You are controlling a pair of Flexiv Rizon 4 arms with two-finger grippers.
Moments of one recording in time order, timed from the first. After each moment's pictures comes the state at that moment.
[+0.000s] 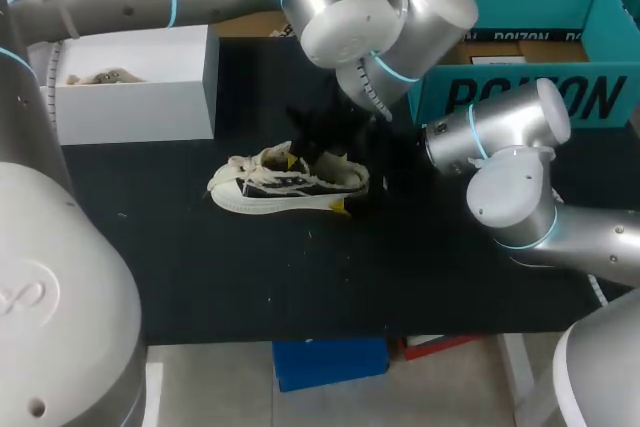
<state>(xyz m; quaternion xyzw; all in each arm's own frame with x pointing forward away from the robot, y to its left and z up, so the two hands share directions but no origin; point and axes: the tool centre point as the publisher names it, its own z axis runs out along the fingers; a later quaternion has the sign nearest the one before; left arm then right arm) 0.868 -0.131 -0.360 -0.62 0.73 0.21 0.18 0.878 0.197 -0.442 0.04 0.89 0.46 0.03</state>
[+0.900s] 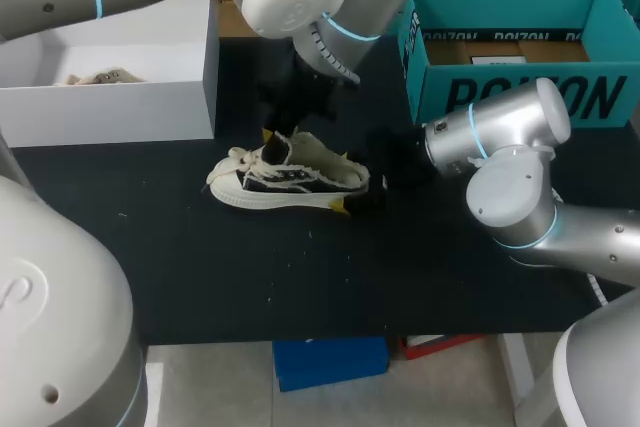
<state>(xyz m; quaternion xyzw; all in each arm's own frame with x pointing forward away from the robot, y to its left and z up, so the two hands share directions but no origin) 0.879 -0.094 -0.312 -0.66 0.72 0.15 0.17 0.879 0.198 -0.441 0.04 0.89 0.46 0.03</state>
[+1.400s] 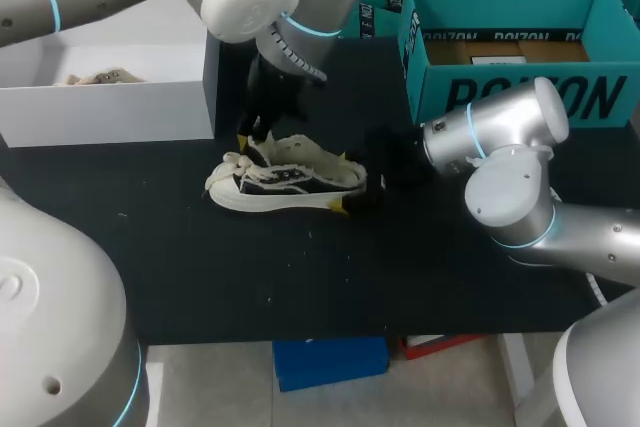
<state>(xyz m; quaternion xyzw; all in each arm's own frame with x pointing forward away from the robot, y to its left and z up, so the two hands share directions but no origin) 0.879 -0.054 -0.326 -0.67 0.71 0.15 0.13 0.879 0.200 -0.441 0.04 0.89 0.46 0.03</state>
